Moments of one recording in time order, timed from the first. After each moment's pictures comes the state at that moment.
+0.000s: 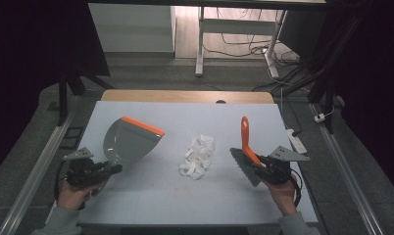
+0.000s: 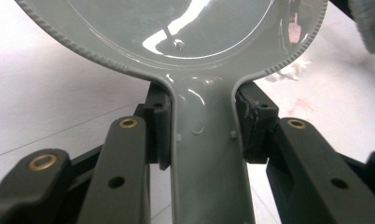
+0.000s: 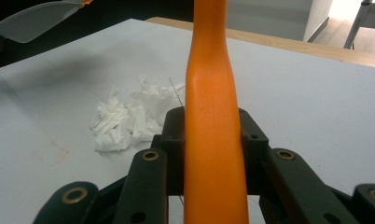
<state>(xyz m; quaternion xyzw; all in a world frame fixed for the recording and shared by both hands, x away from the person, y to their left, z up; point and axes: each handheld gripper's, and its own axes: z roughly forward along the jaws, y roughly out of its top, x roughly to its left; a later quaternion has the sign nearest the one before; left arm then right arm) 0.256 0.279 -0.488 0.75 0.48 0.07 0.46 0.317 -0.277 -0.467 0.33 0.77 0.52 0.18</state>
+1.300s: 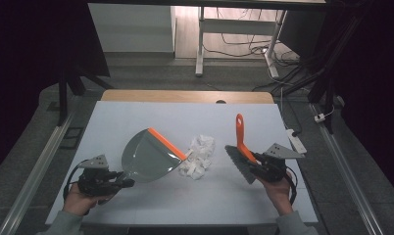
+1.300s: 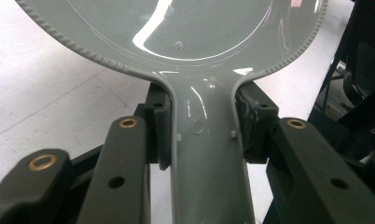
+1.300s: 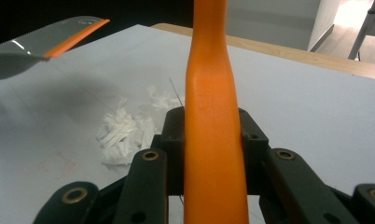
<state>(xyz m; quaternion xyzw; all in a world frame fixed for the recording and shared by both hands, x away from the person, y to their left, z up) 0.245 0.246 -0.484 0.82 0.37 0.02 0.44 0.320 -0.261 -0.461 0.32 0.76 0.53 0.18</state>
